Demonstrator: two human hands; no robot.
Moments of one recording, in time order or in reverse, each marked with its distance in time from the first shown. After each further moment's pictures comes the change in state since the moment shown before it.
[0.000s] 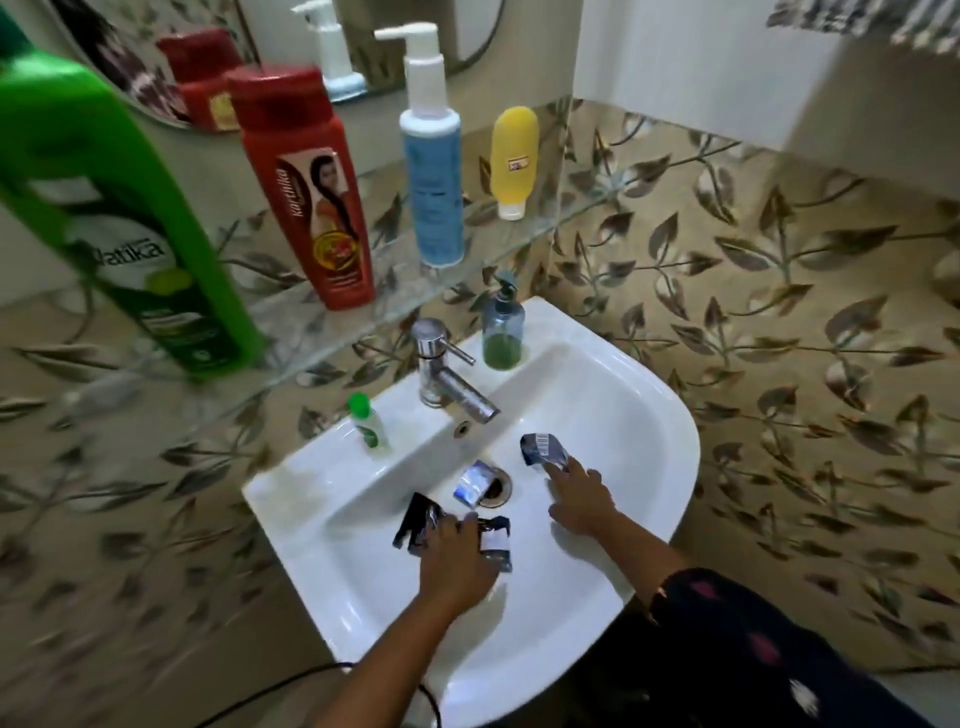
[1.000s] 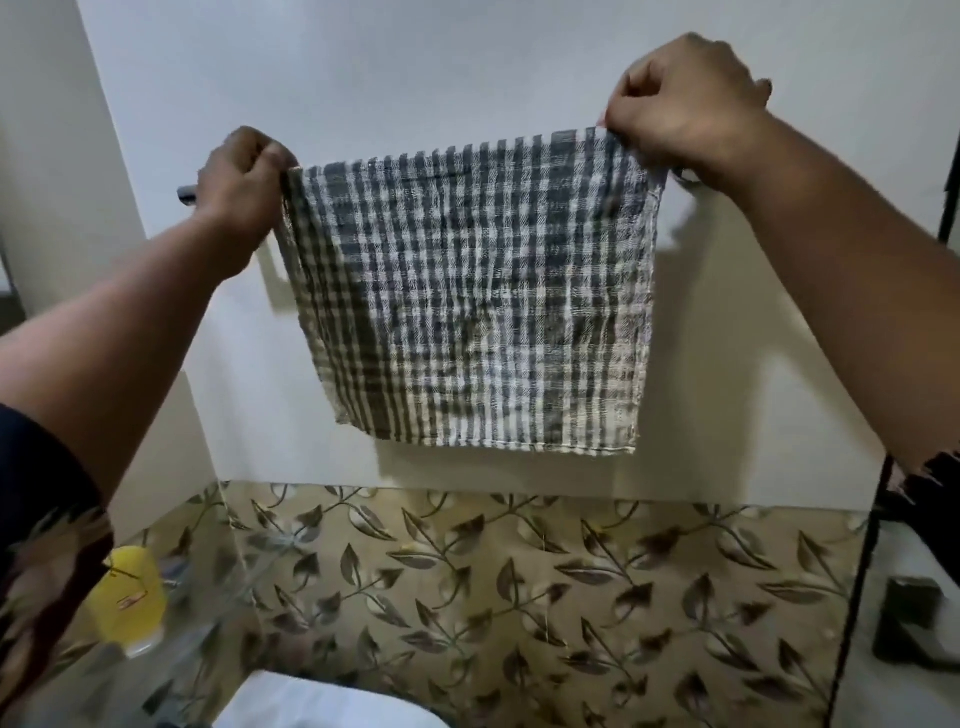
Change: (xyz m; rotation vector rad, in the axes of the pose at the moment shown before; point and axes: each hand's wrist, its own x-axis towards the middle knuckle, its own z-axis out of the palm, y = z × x) left_hand 0.040 0.461 -0.496 -0.761 0.724 1.046; right_hand -0.386 0.092 -0.568 0.027 1.648 0.295
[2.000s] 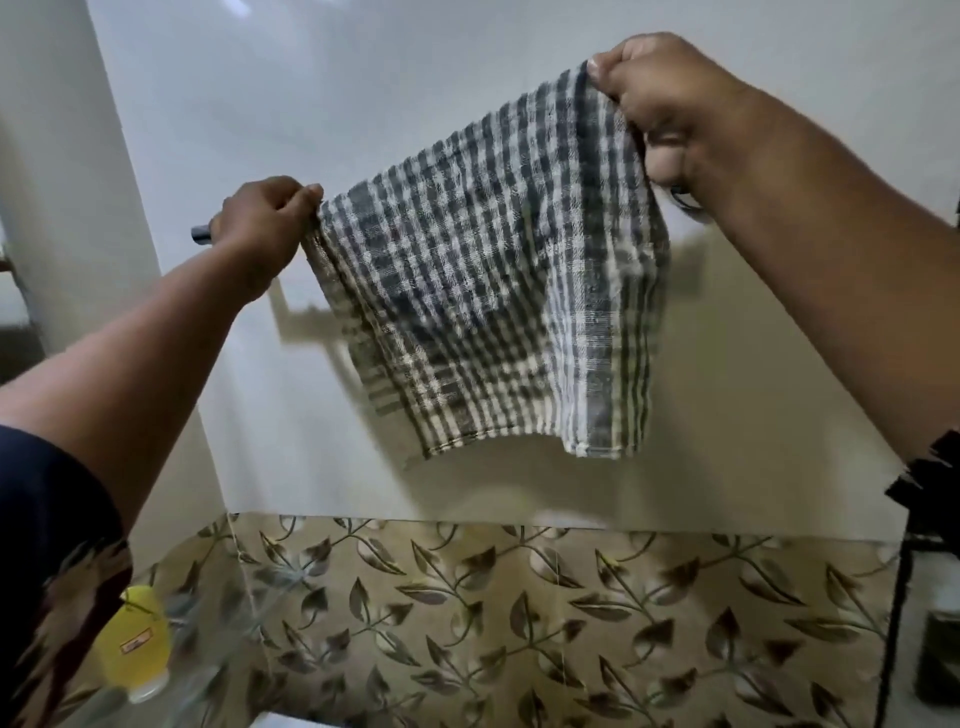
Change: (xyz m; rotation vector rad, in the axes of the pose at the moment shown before) left_hand 0.012 0.000 0.003 0.228 -0.043 0.004; right_hand 0.024 -0.027 0.000 0.794 -0.180 0.205
